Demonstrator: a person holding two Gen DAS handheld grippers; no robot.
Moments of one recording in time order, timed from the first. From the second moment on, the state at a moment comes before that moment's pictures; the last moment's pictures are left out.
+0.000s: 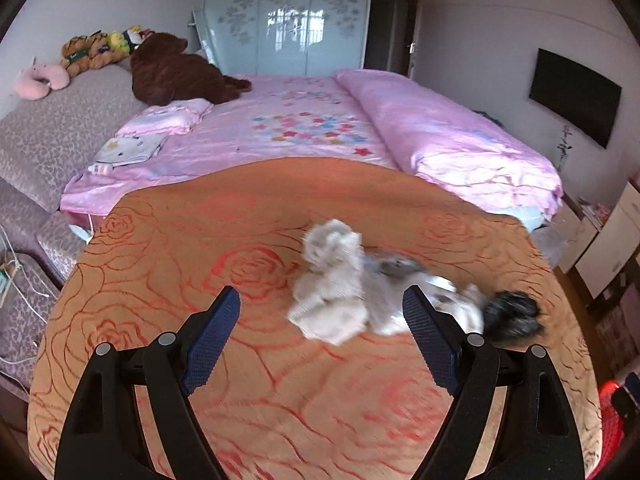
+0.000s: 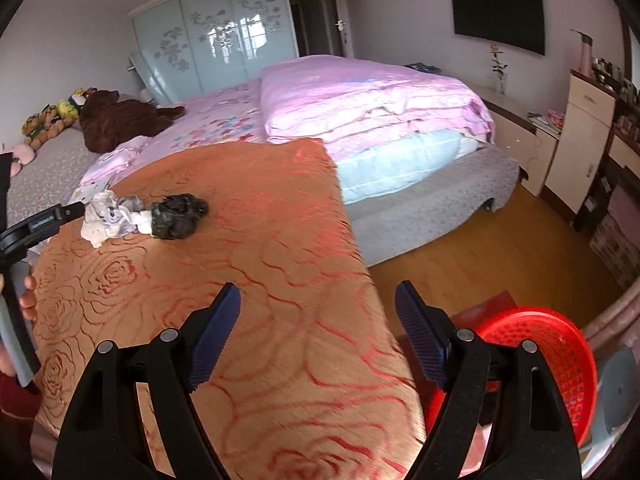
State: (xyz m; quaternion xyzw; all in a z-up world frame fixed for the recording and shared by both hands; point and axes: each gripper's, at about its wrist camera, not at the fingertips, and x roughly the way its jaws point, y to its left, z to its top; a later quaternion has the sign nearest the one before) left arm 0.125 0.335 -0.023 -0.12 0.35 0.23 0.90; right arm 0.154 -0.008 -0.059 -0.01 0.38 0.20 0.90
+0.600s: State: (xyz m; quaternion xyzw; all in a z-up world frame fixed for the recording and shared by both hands) left arm 0.157 0.356 -0.057 -0.15 0.39 0.18 0.89; right arm 0.173 0.083 -0.052 -0.06 0.37 0.24 0.90
